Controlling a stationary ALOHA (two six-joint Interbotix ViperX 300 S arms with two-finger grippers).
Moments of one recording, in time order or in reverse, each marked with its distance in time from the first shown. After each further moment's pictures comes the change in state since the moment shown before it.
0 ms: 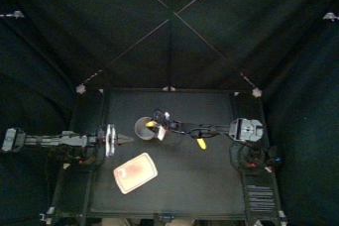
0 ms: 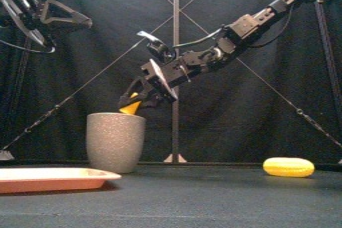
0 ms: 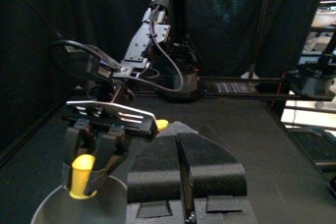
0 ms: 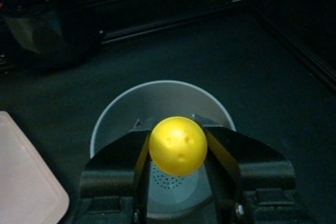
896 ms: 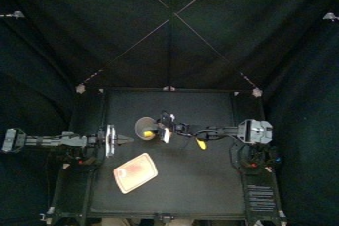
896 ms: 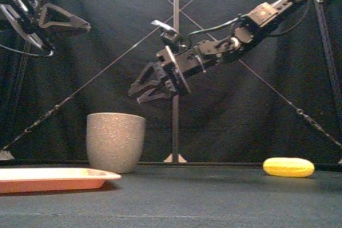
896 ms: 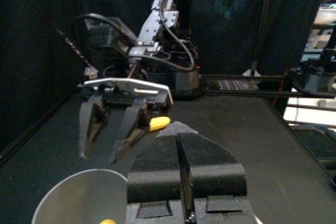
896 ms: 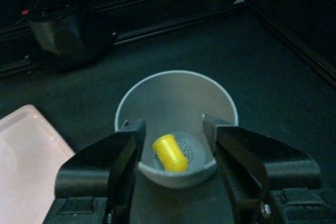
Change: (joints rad) left arm 0.006 0.000 0.028 0.006 -0.020 0.000; right arm 0.054 -0.150 0.167 0.037 -0.035 -0.008
